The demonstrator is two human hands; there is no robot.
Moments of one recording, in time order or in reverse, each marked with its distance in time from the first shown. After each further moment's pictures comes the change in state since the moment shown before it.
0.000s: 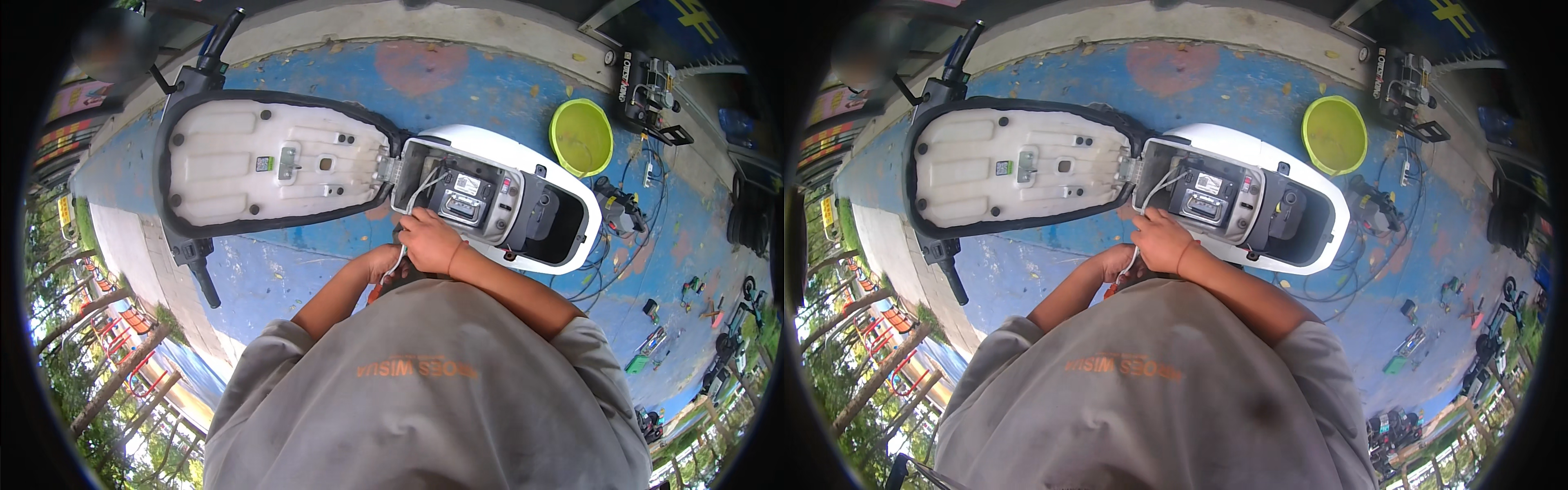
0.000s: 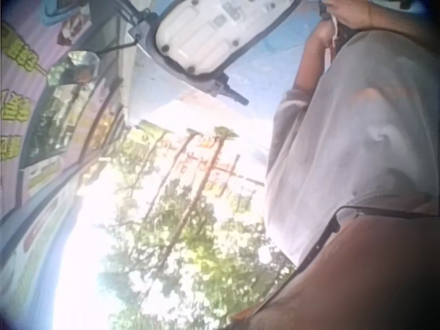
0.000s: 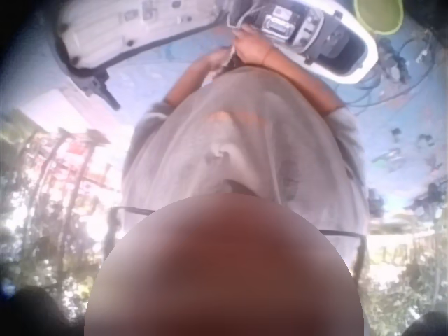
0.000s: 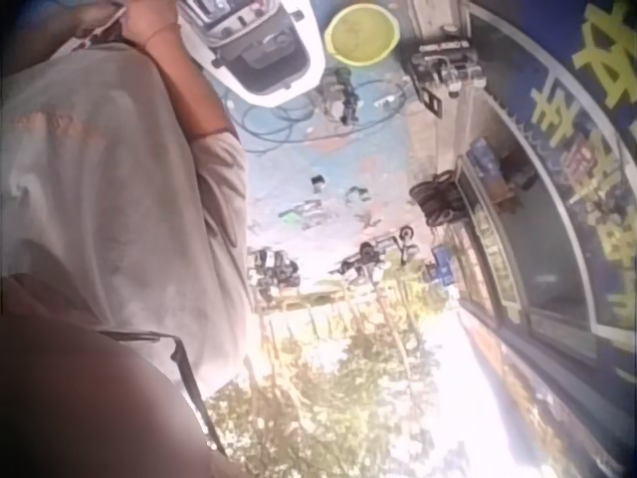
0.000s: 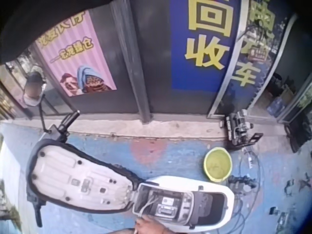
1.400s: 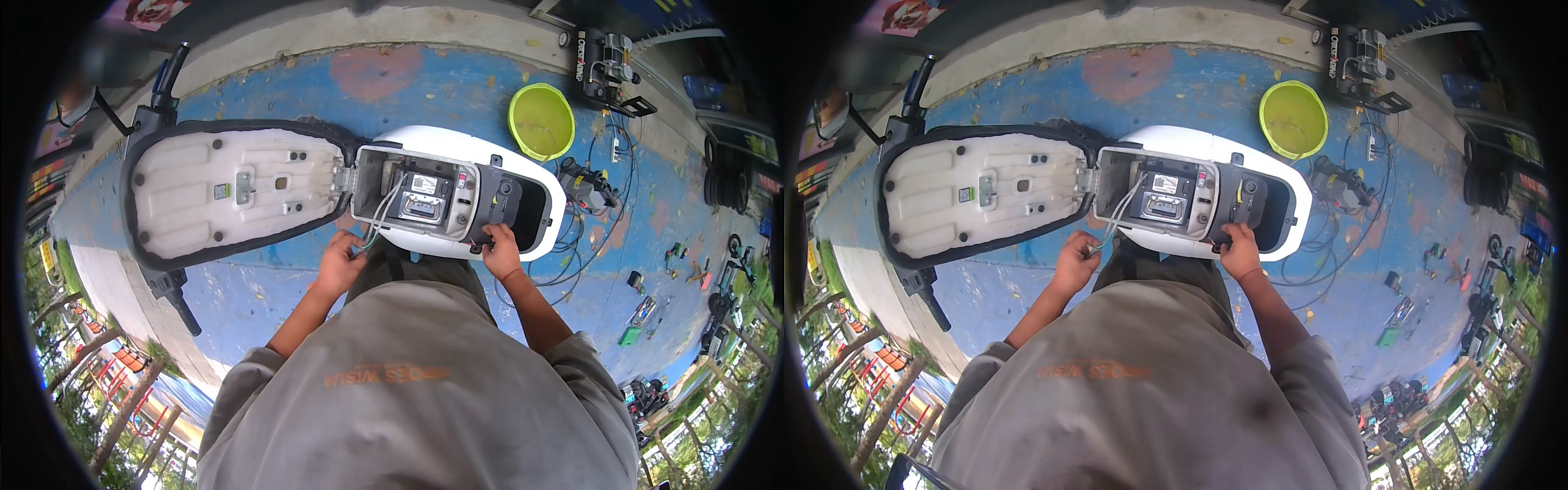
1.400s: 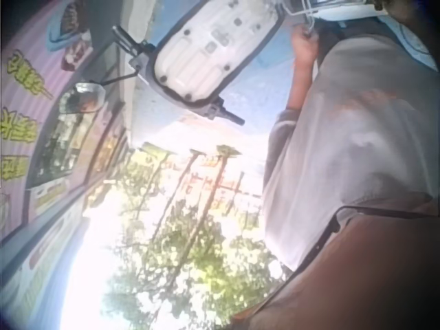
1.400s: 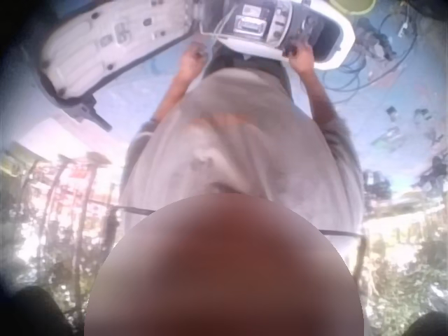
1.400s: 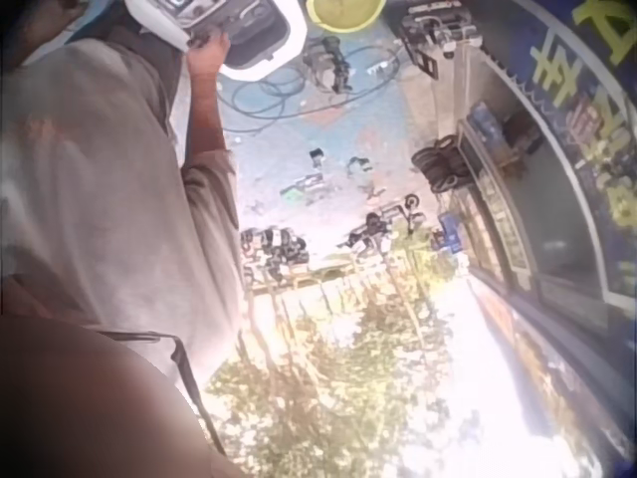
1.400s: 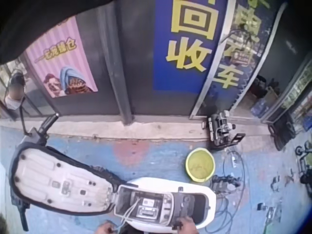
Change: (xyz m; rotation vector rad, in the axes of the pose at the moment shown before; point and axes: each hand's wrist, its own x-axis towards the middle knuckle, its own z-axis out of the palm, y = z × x) left_hand -0.034 0.007 0.022 0.543 0.615 0.904; right_hand -0.223 0.086 -0.004 0.091 0.366 0.871
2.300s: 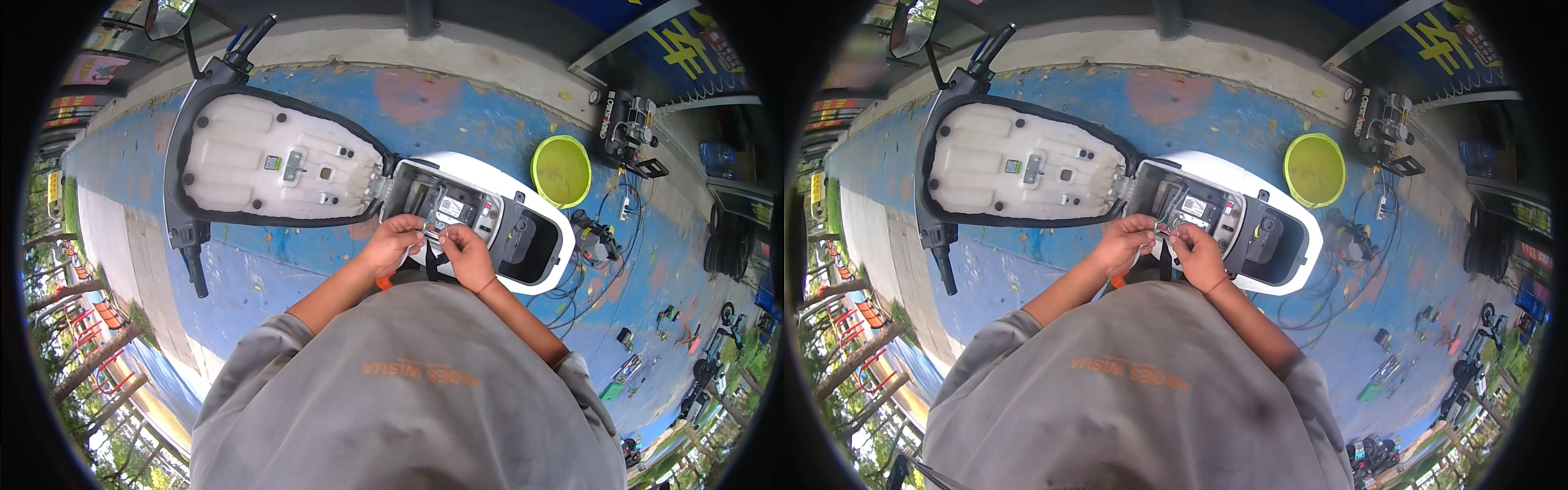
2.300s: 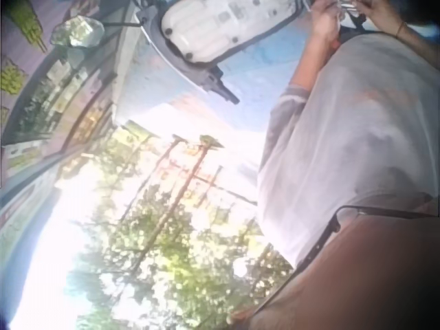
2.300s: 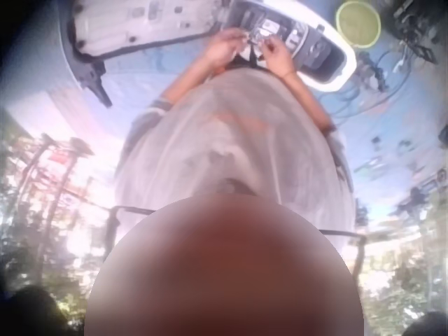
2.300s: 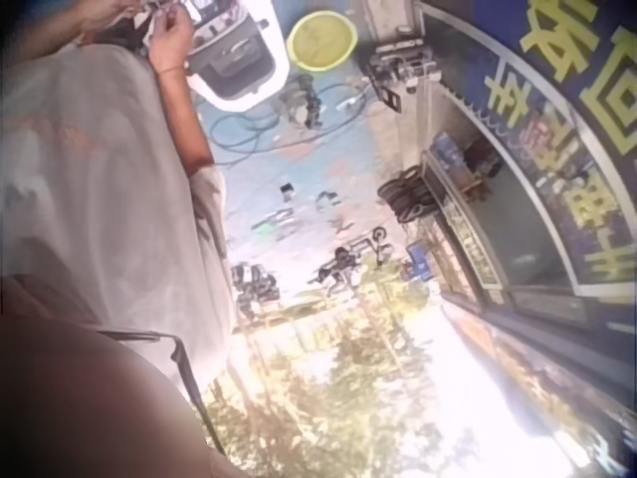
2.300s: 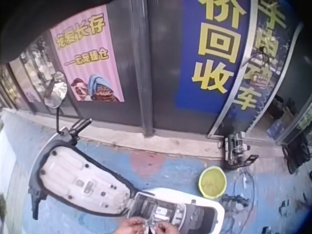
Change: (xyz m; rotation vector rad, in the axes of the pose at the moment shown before) left_hand 0.036 0.062 0.015 -1.110 -0.250 -0.221; right_hand 0.038 -0.176 0.016 0.838 -0.257 0.013
